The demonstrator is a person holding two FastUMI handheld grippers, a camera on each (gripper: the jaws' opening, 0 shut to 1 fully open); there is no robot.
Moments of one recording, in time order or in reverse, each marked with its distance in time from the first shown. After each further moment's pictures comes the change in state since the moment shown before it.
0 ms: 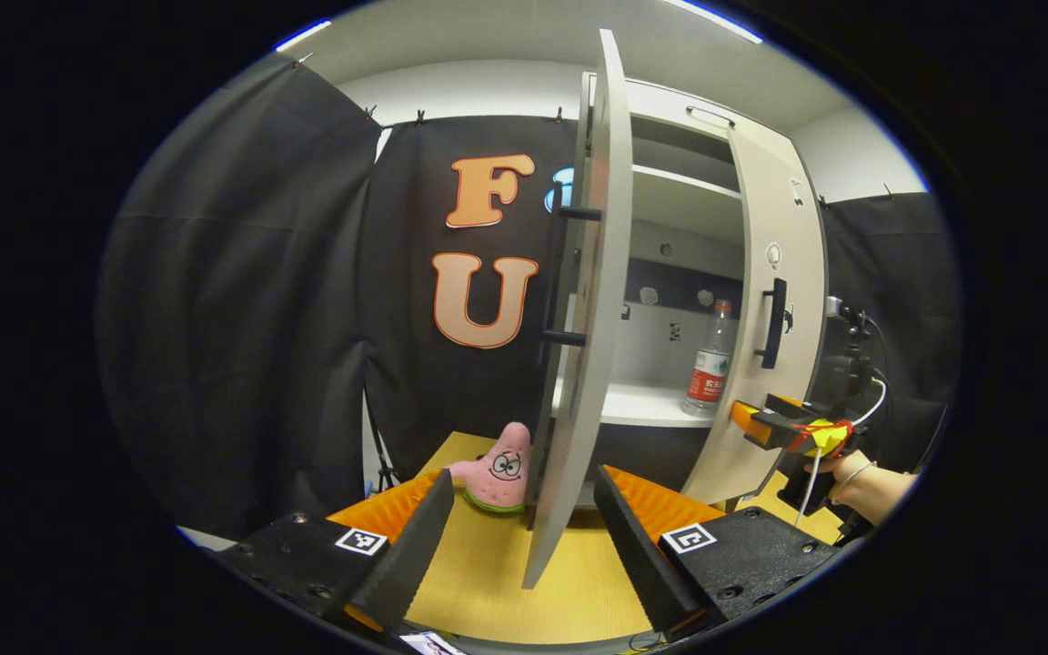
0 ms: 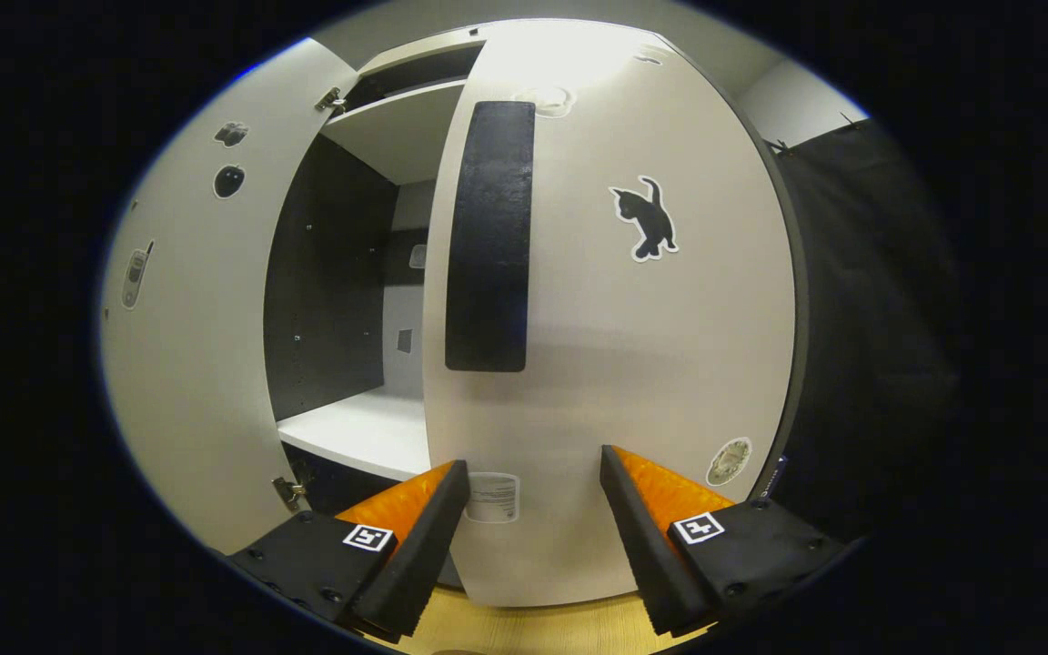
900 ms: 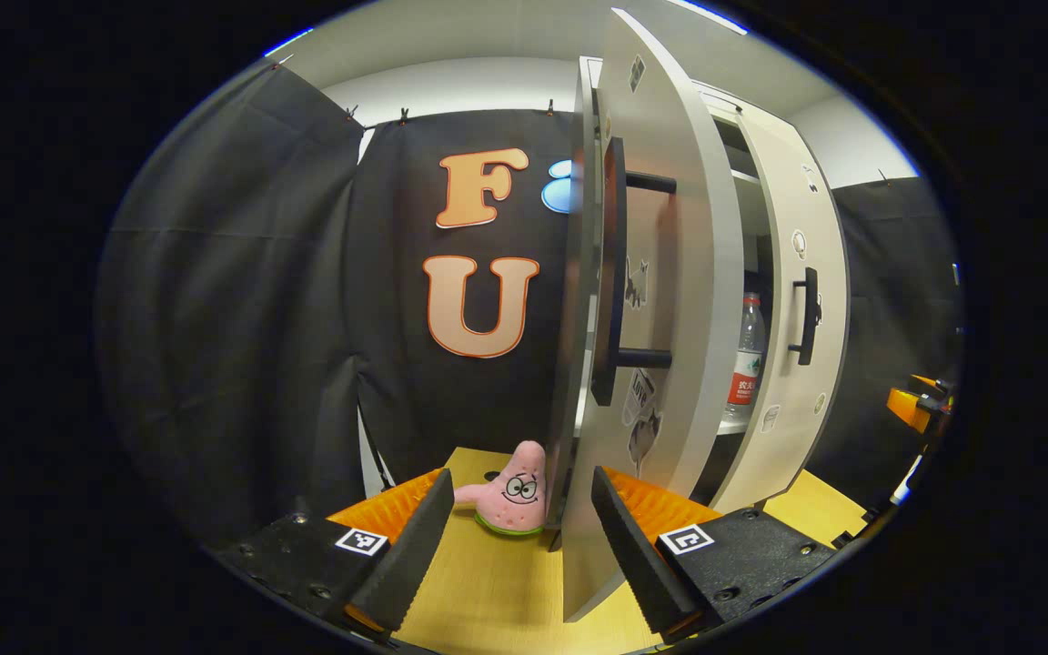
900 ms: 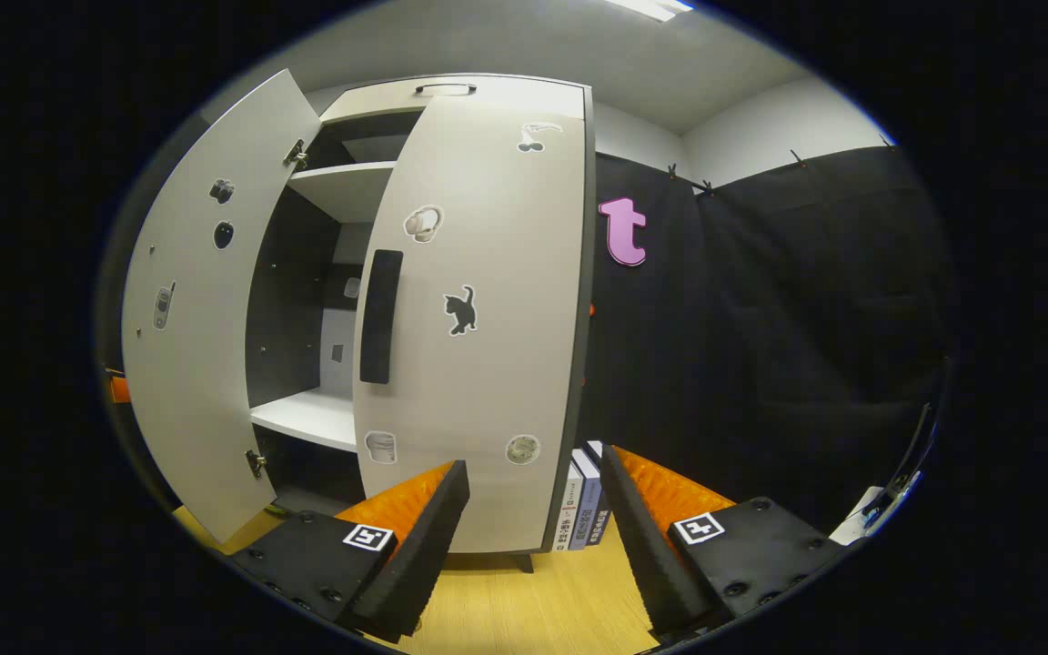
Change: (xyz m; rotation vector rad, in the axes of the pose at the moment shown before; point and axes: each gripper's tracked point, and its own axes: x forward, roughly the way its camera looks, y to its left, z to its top) left arm 0.064 0.006 0.003 0.055 -0.001 -0.040; right arm -0.181 -0.119 0.046 -0.055 -0.059 -0.242
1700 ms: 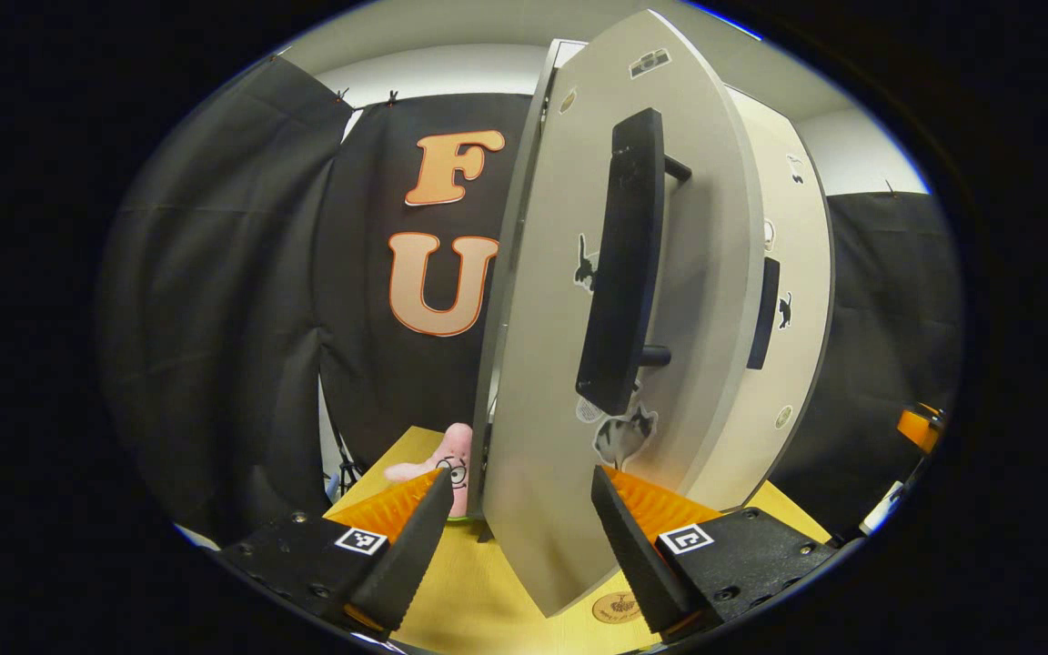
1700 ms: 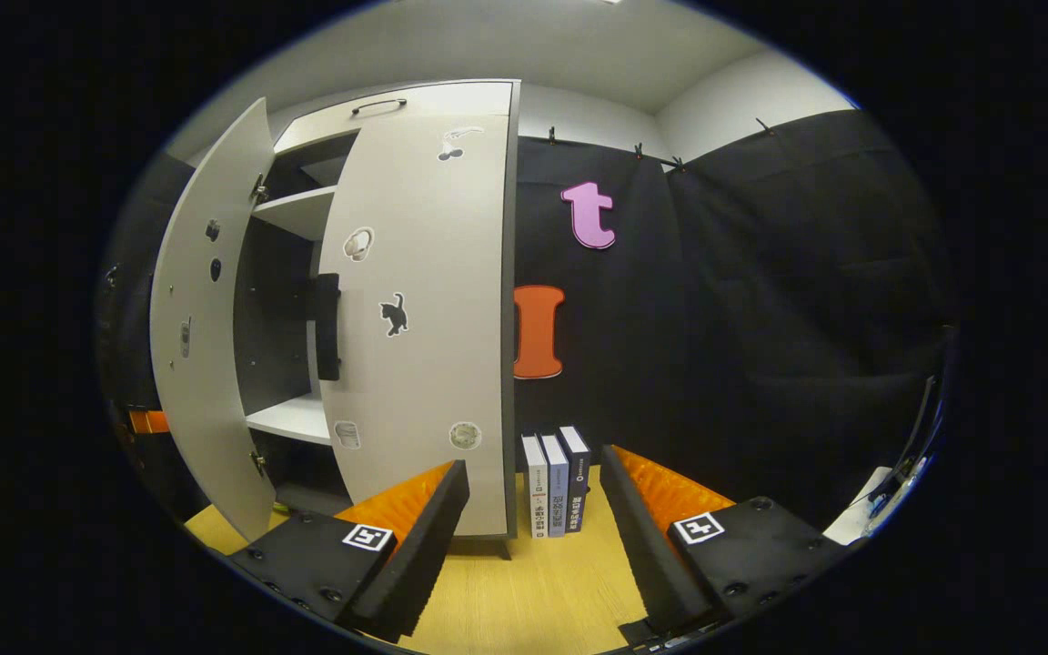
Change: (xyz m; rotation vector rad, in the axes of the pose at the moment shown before) left arm 0.015 -0.102 -0.011 -0.074 0.038 -0.023; right arm -0.012 -0.087 -0.005 0.085 0.048 0.046
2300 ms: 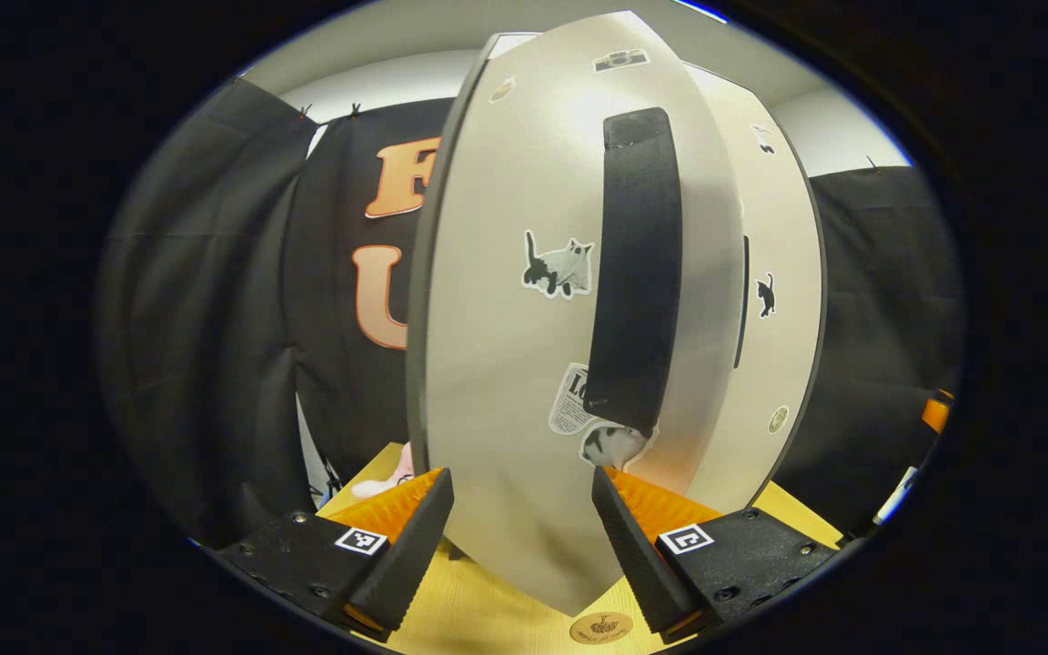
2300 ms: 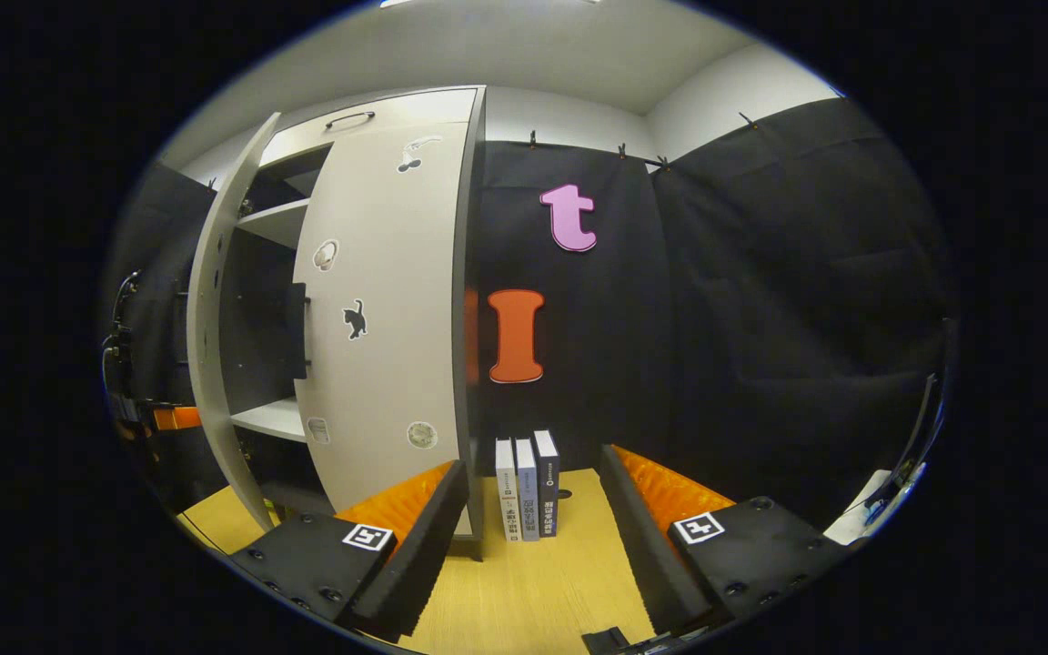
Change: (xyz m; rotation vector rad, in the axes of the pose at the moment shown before) left arm 0.058 -0.071 0.001 0.081 -0.035 -0.043; right arm -0.004 -0.065 -0.001 0.010 -0.024 -0.015
